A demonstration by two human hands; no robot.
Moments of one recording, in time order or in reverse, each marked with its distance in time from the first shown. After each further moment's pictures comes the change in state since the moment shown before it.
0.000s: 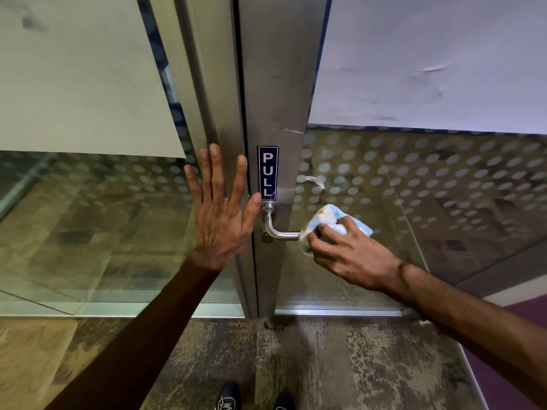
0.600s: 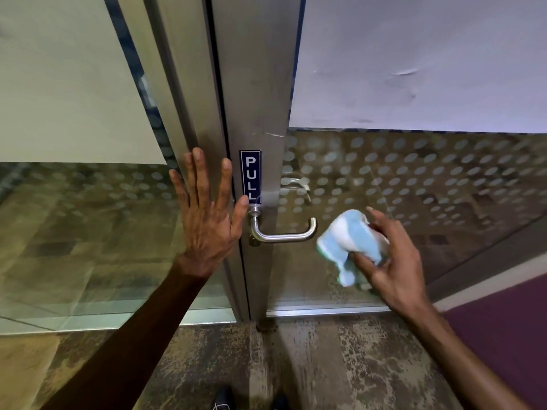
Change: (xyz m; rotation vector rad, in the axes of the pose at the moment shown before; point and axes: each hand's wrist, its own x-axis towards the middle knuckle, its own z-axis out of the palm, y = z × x) left_hand 0.005 0.006 0.001 -0.043 0.013 0.004; right_hand -0.068 -0.025 -0.018 1.046 0.554 1.089
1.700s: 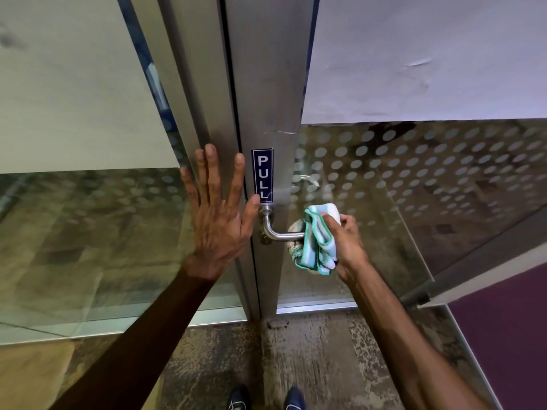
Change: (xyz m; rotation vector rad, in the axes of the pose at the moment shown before) left_hand 0.005 -0.007 -0.010 -0.046 -0.042 0.030; right_hand 0.048 -0.035 0.111 0.843 0.094 0.879
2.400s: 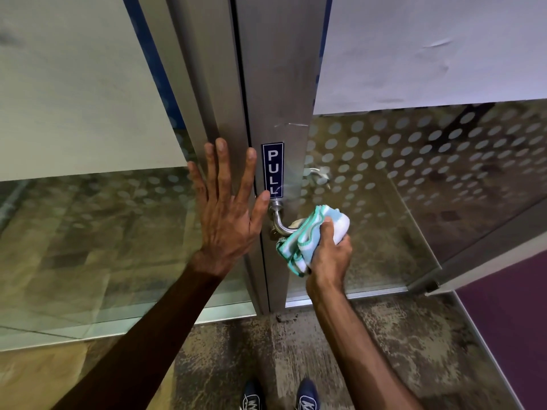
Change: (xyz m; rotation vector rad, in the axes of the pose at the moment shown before) left_hand 0.005 -0.004 -0.010 -0.044 -0.062 0.036; right_hand -0.036 0.049 0.063 0.161 0.430 -0.051
